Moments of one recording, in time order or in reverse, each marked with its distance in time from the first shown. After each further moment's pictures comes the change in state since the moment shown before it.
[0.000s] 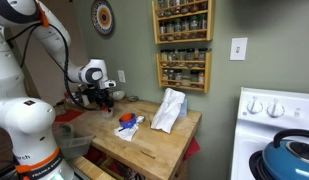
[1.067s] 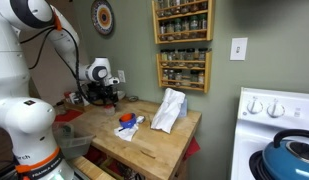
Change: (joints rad) arm 0.002 0.127 0.002 0.160 -0.035 0.008 -0.001
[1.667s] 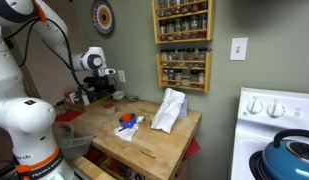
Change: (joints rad) arm 0.012 -0.159 0.020 0.025 -0.057 -0.205 -0.039
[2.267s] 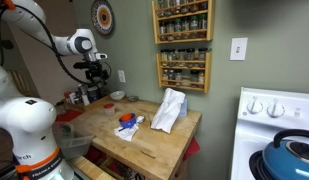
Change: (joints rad) arm 0.029 -0.233 0.009 0.024 0.042 -0.169 -0.052
